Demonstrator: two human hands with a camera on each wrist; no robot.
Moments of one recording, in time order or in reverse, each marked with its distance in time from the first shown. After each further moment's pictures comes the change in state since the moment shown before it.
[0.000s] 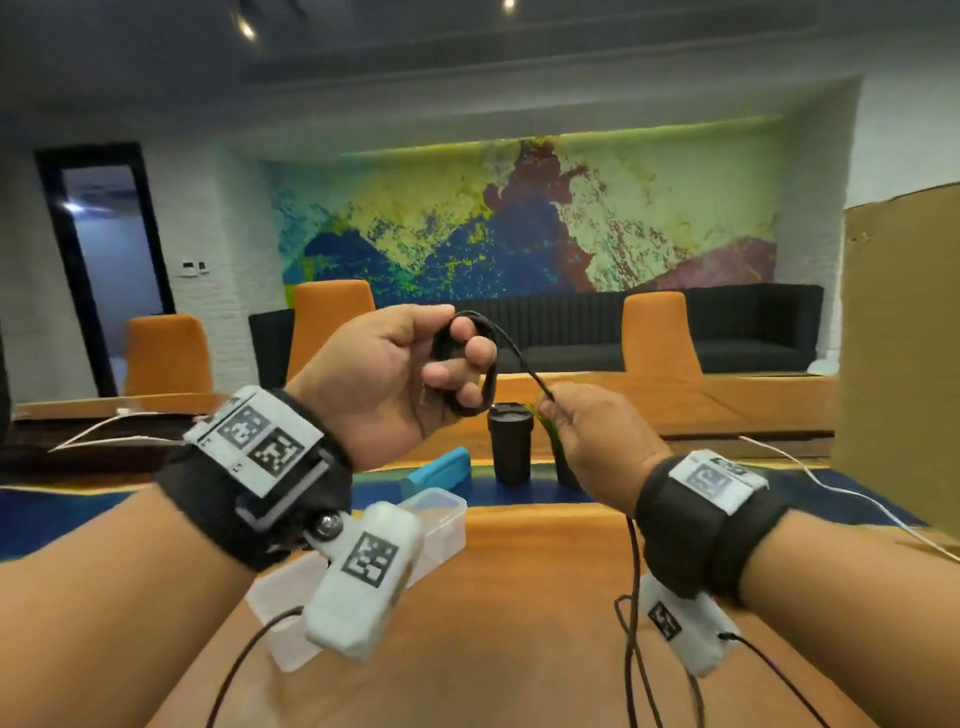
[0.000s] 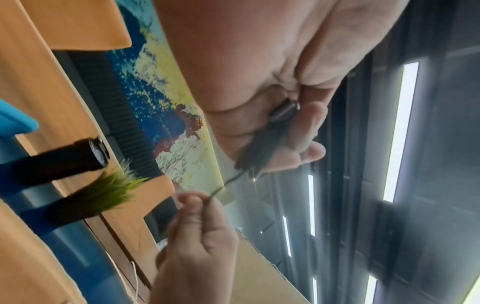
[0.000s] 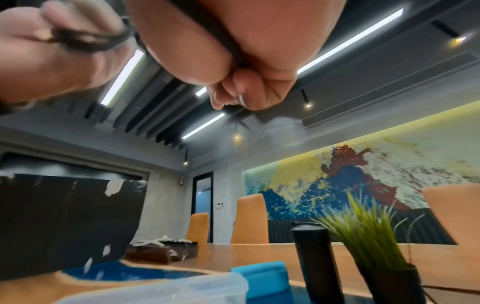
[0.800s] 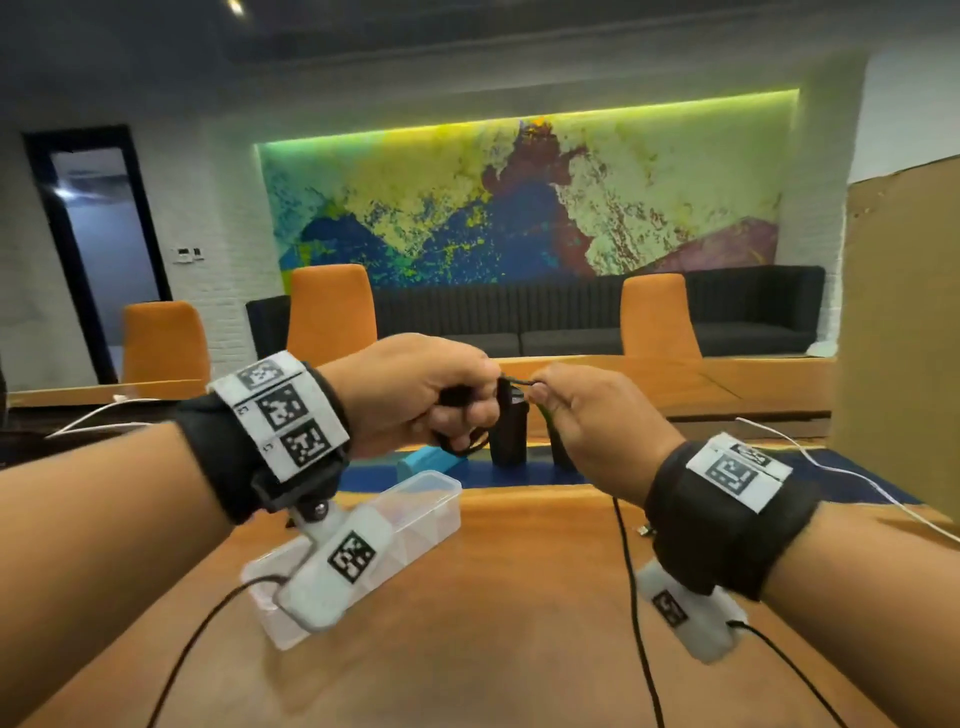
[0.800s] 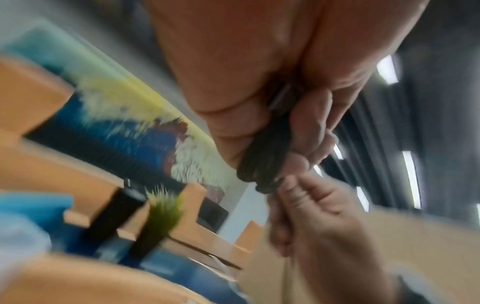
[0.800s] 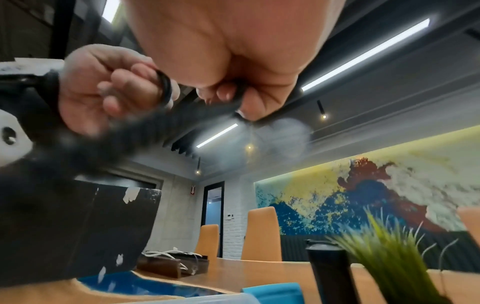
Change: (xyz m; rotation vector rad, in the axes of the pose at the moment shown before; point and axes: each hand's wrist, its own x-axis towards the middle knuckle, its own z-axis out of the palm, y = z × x) left_hand 0.014 -0.020 -0.001 0.704 -0.098 -0.155; right_hand -0.016 -0.003 -0.014 0.061 0.064 -0.159
